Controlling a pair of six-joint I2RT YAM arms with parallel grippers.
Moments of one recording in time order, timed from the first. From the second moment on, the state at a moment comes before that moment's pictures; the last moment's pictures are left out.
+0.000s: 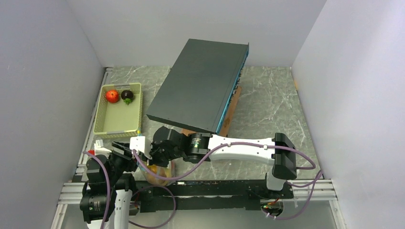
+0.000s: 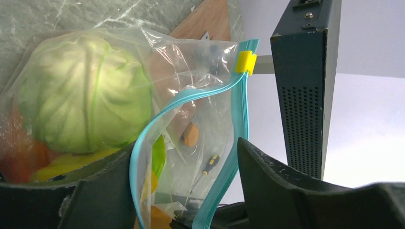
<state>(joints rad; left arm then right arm) 0.11 0.00 0.66 -1.07 0.35 -1.22 1.39 1.73 1.50 -0.32 -0.19 -0.18</state>
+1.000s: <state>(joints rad) 0.11 0.00 0.60 -0.88 0.43 -1.14 1.35 1.75 1.56 -0.40 -0.22 -0.19</state>
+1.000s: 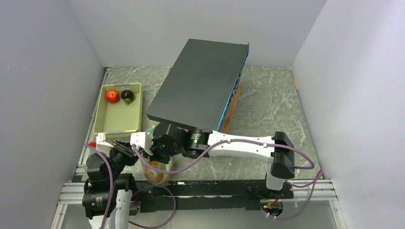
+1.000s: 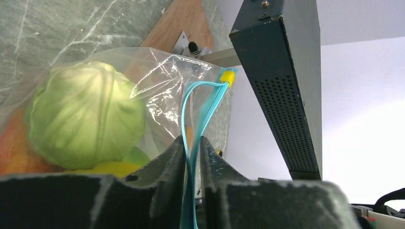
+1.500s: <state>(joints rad) 0.11 0.00 0.59 -0.88 0.43 -1.14 1.40 1.68 1.60 -0.51 0.12 0.39</state>
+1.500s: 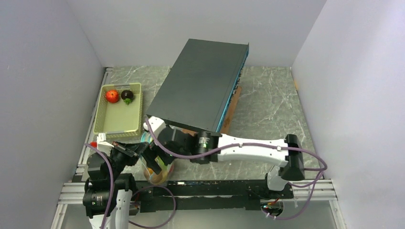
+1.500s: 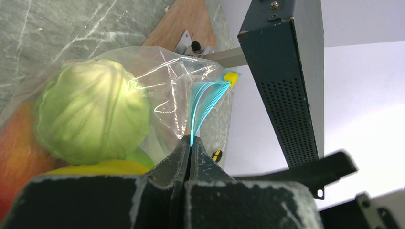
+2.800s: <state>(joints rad) 0.11 0.01 0.67 -1.06 0.31 -1.06 1.66 1.75 1.60 -0.47 0.45 0.44</state>
